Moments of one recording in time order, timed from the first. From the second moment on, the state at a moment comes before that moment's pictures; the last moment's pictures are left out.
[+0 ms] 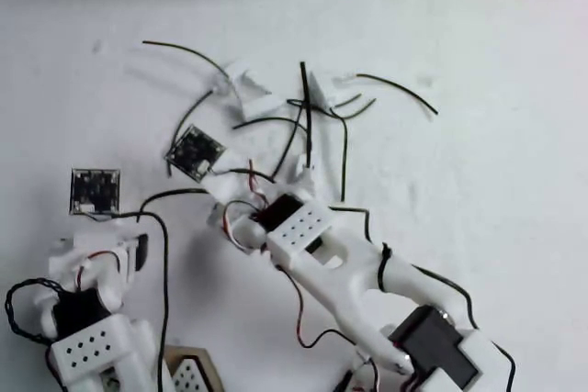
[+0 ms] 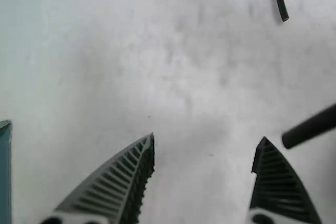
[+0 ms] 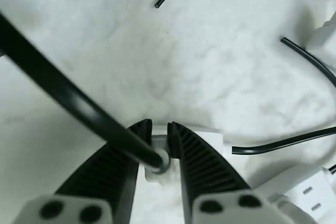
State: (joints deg) left arm -32.6 -82.5 87.9 56.7 -25.9; right arm -46.2 -8.7 40.7 32.3 14.6
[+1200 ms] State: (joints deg) left arm -32.7 -82.6 88.4 56.7 -25.9; right arm -46.2 -8.7 45.6 30.4 14.5
